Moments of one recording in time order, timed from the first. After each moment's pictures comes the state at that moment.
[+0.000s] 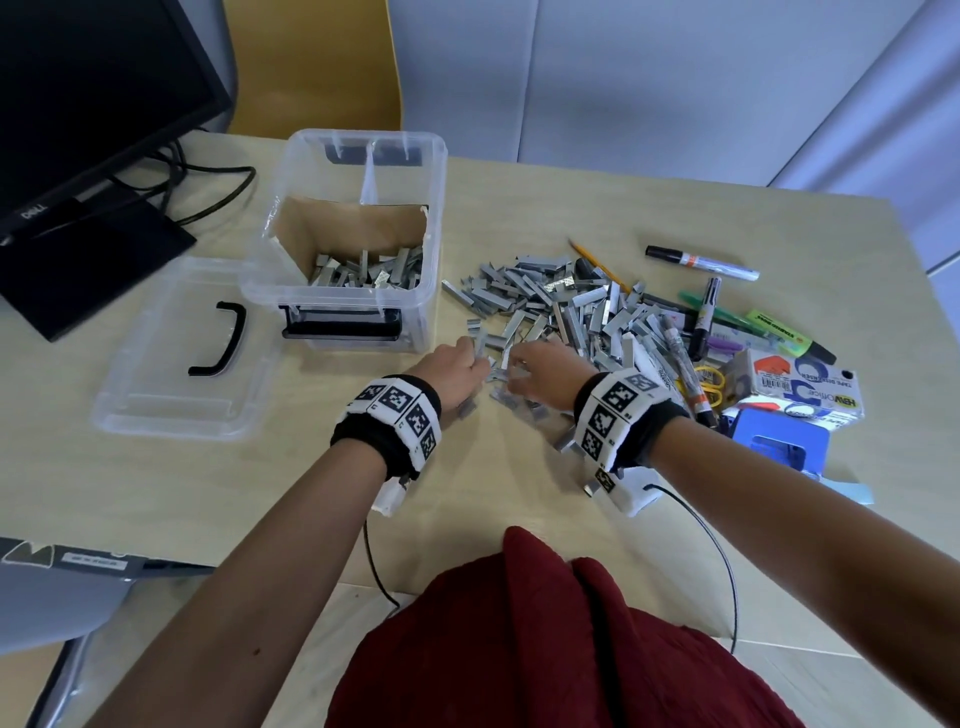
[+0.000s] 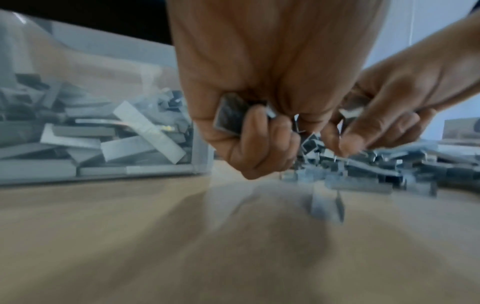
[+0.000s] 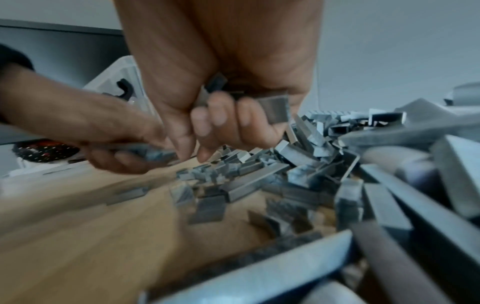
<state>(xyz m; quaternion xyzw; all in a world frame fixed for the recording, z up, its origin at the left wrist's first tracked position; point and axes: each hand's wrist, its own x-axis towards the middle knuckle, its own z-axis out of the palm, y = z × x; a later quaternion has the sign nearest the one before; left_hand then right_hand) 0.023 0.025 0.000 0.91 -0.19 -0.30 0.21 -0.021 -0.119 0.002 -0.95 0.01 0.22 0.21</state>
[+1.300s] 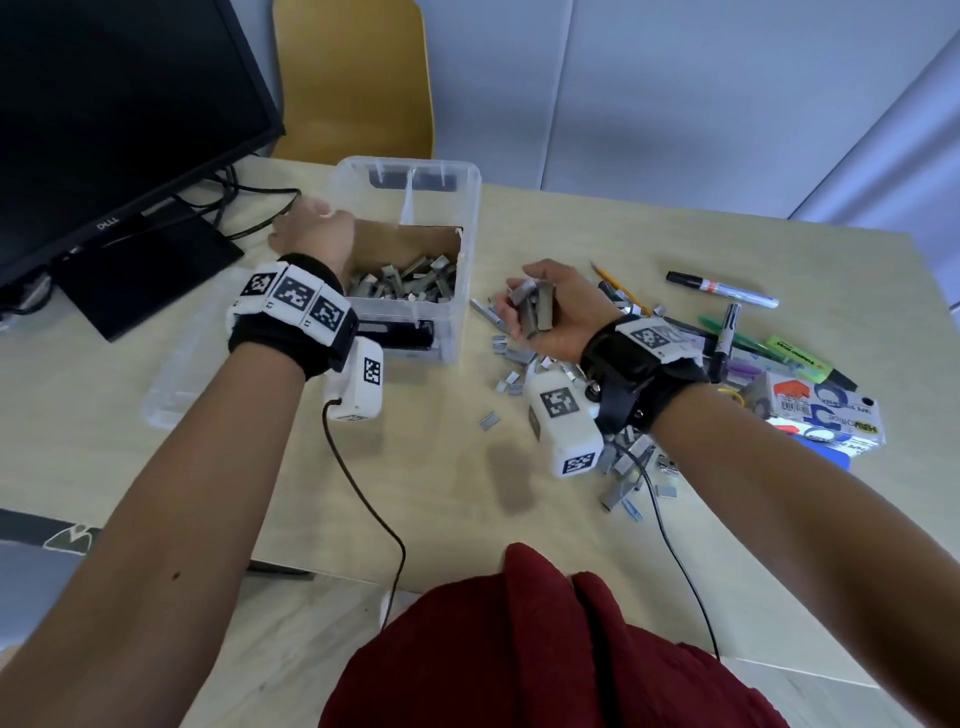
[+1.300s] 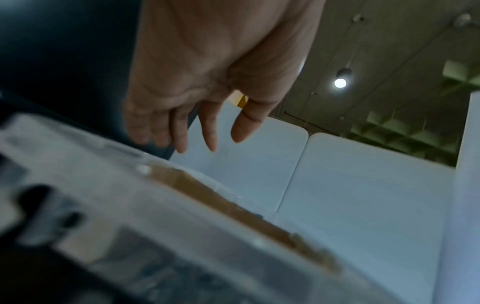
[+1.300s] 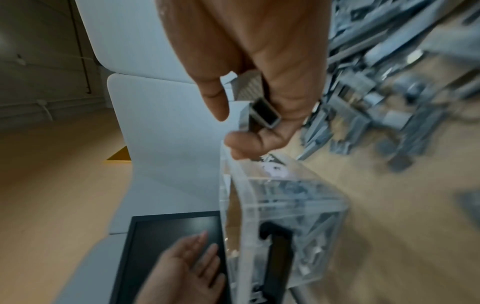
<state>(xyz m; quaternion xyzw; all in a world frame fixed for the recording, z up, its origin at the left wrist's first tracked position) 0.120 0.106 0.104 0.89 0.18 -0.01 0.42 0.013 -0.093 0.080 -0.33 0.28 0.16 0.89</state>
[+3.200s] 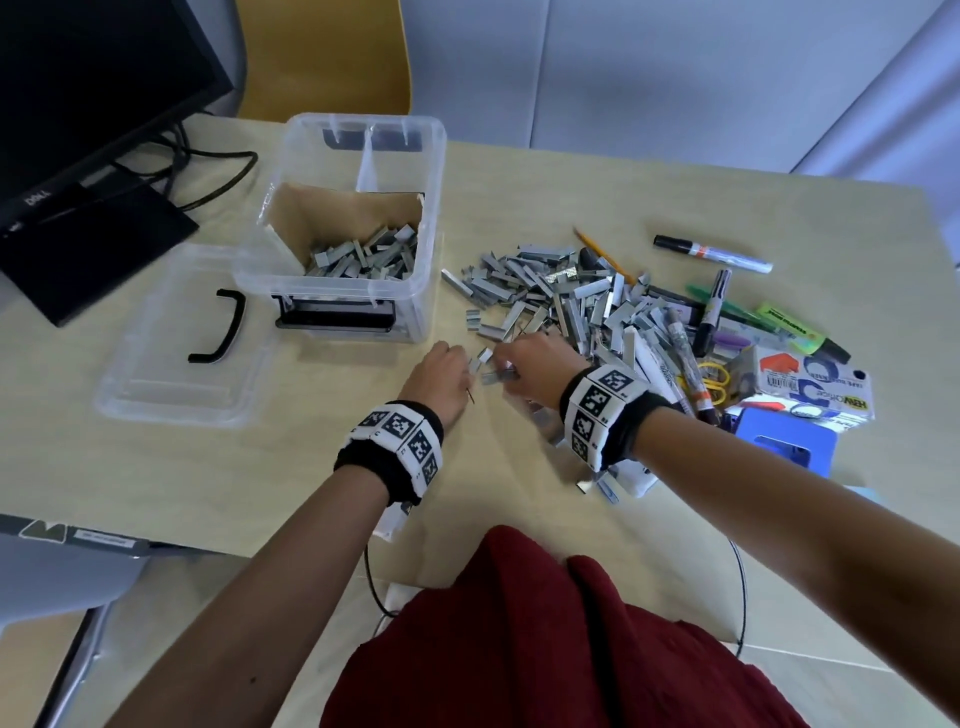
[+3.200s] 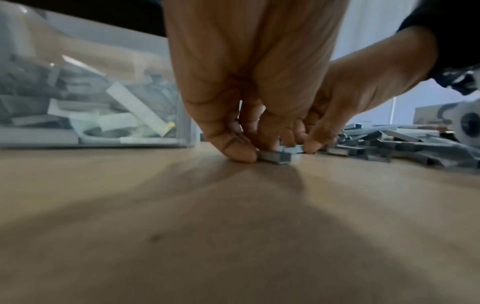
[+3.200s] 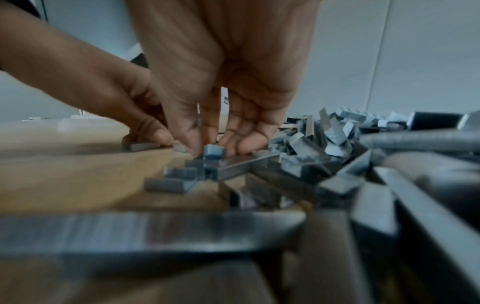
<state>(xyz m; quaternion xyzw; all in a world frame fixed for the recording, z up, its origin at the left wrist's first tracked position) 0.003 0.027 -0.023 0.95 -0.17 -0.18 0.19 -0.014 -0.120 -0.013 -0.97 -0.09 0.17 0.13</state>
